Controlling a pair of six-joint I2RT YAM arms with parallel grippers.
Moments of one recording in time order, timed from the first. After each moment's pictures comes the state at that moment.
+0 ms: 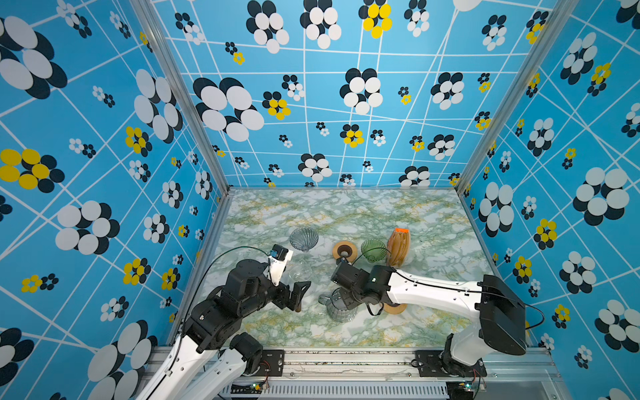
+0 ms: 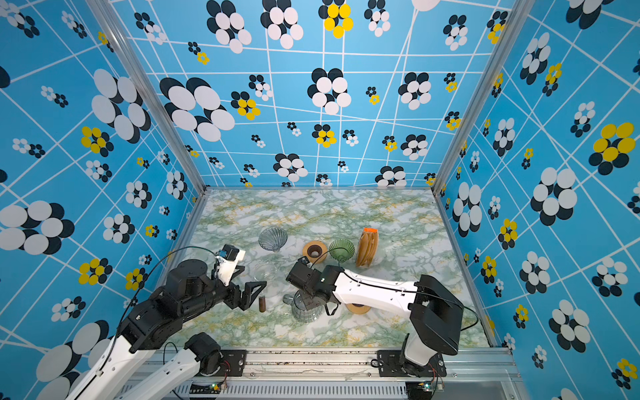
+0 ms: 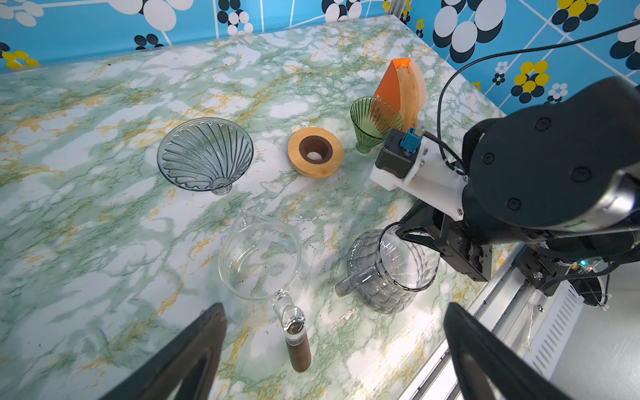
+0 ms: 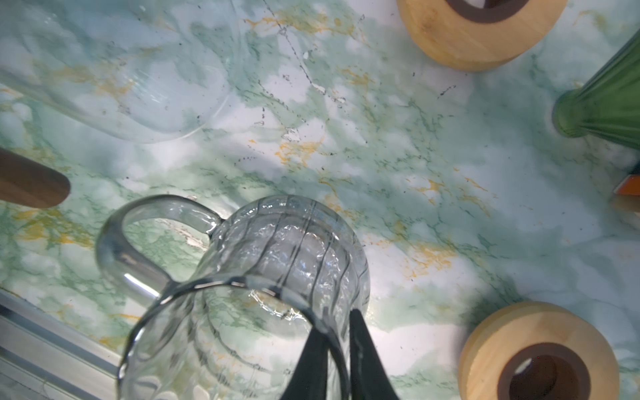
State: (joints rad) left arm -0.57 0.58 0.82 -0.79 0.17 -0.16; right arm 1.11 1.61 1.13 -0.76 0.23 0.55
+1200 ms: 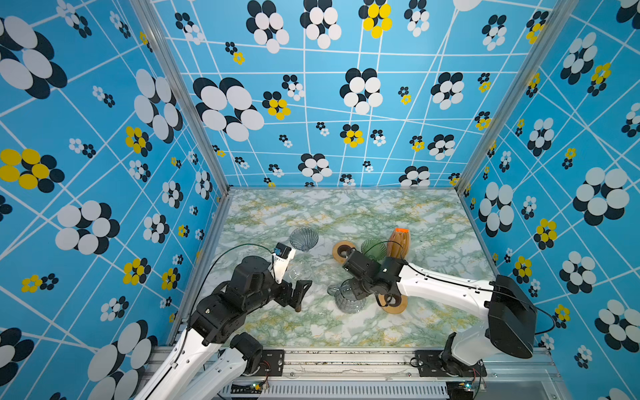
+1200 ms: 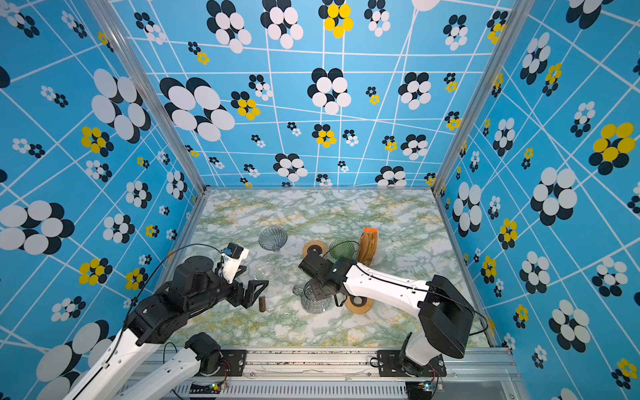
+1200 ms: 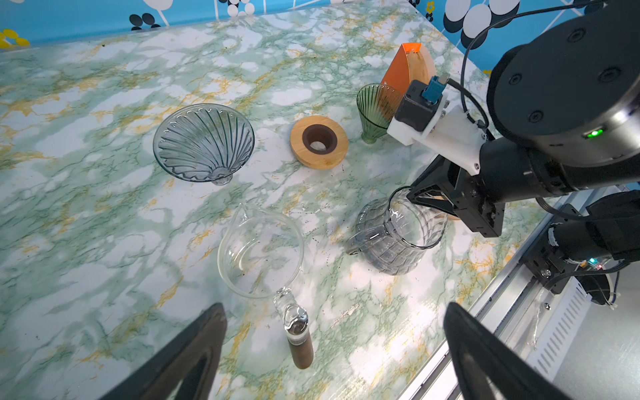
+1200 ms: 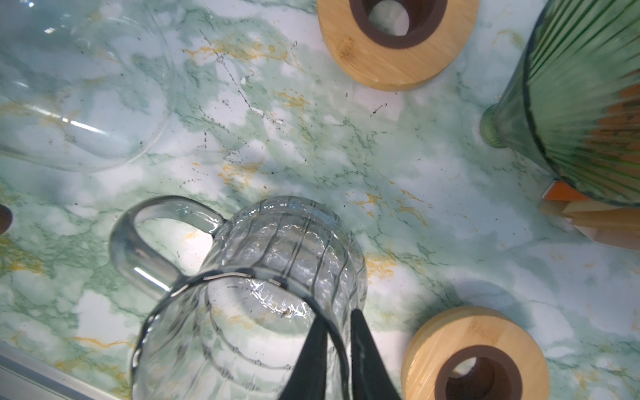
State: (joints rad) left arm -0.57 0.62 0.82 -0.79 0.17 -0.16; right arm 1.00 1.55 1.09 -0.75 0.23 0.47
